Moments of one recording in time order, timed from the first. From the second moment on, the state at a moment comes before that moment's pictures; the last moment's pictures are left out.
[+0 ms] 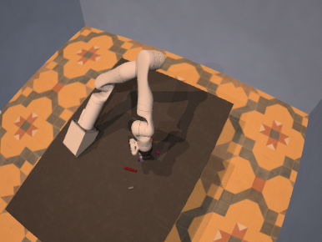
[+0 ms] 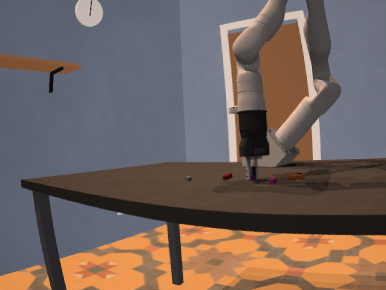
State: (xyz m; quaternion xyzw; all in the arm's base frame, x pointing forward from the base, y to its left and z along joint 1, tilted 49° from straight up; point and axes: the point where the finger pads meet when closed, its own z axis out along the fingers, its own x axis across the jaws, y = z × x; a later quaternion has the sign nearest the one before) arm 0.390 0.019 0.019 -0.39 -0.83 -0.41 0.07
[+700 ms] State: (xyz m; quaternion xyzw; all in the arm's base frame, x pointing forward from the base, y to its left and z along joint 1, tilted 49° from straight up) arm 0.390 0.019 0.019 -0.39 -0.83 -0.41 0.07
